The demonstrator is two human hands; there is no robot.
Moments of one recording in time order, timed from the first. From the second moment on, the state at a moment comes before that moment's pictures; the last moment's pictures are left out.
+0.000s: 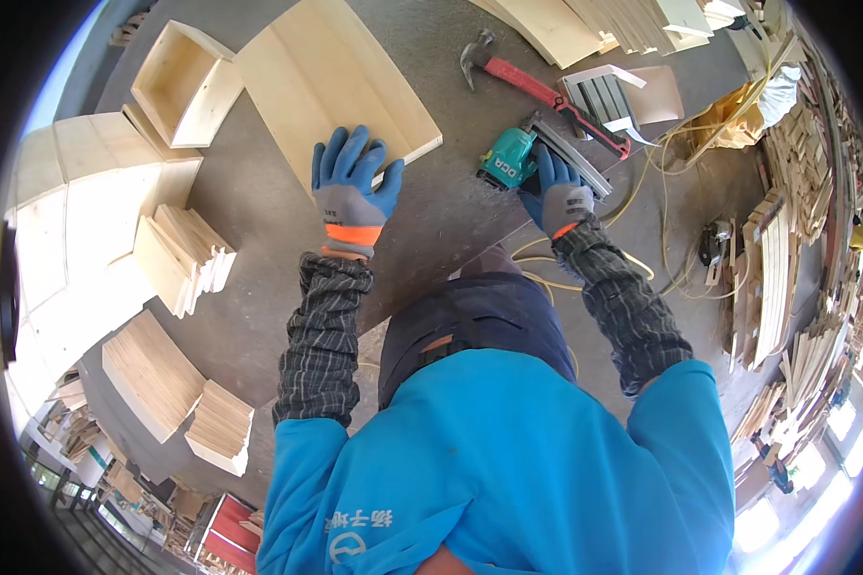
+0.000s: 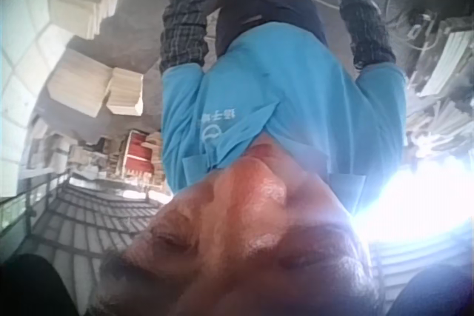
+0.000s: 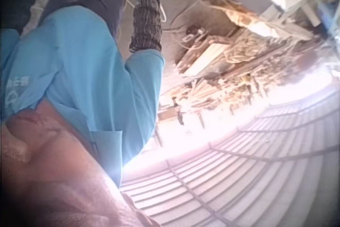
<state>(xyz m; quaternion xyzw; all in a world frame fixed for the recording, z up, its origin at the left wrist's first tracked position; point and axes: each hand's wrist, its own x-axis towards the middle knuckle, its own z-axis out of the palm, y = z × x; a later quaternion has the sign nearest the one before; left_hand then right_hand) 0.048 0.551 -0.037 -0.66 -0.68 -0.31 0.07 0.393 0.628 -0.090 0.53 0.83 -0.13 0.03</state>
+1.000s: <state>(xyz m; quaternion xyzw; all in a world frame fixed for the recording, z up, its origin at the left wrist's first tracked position) 0.045 0.547 -0.044 -0.63 -0.68 -0.36 0.06 0.306 0.629 0.104 0.54 0.57 -0.62 -0.05</state>
